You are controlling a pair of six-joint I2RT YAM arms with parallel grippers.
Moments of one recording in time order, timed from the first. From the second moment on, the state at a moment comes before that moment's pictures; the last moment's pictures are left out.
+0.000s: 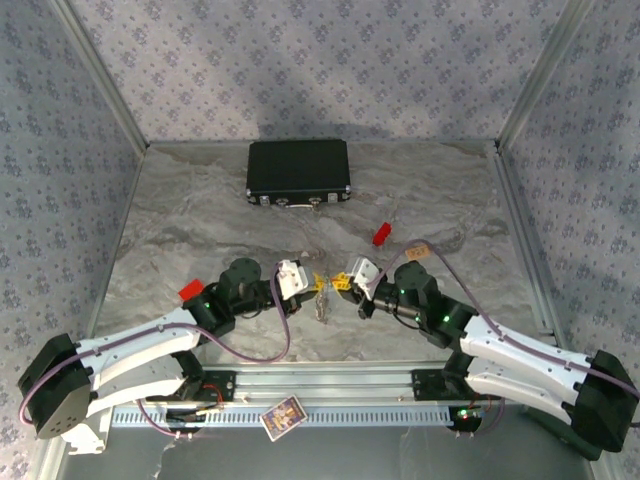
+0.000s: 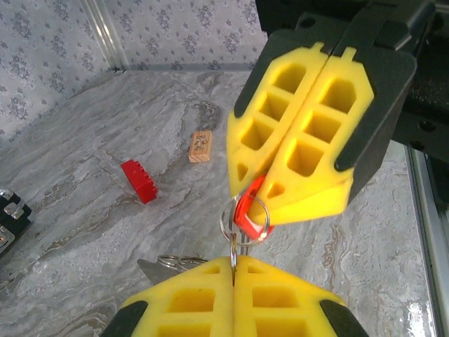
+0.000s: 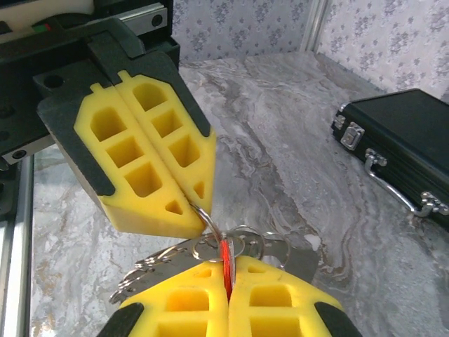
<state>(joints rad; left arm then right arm) -0.93 0.98 0.46 0.25 0.27 0.22 0.90 0.83 0.43 0.13 -0.18 -0.18</state>
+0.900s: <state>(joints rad) -0.94 0.63 0.44 0.16 0.05 0.19 0.89 0.89 0.64 -0.13 -0.18 -0.32</state>
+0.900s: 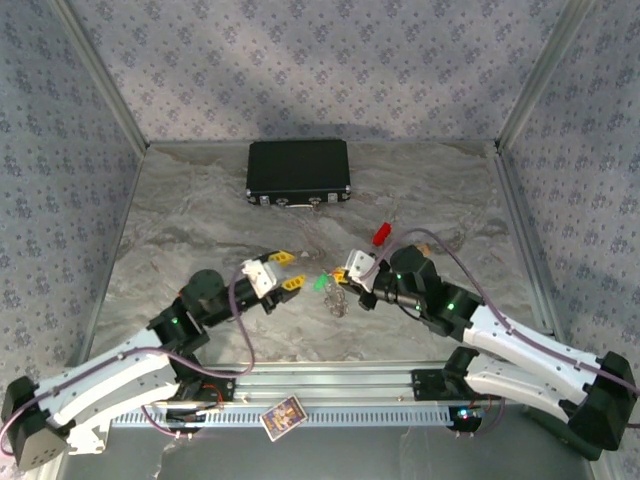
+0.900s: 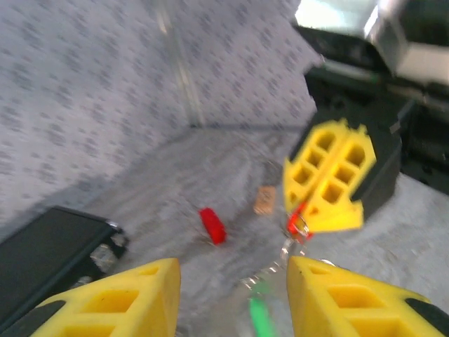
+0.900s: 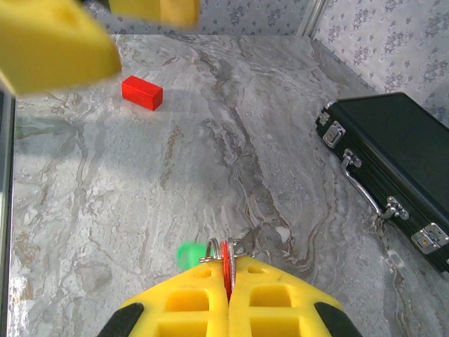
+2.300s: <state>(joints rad) -0.79 0.45 0.48 -0.25 -0.70 -0.28 0.89 1.53 0.91 -0.44 -0.07 -0.49</state>
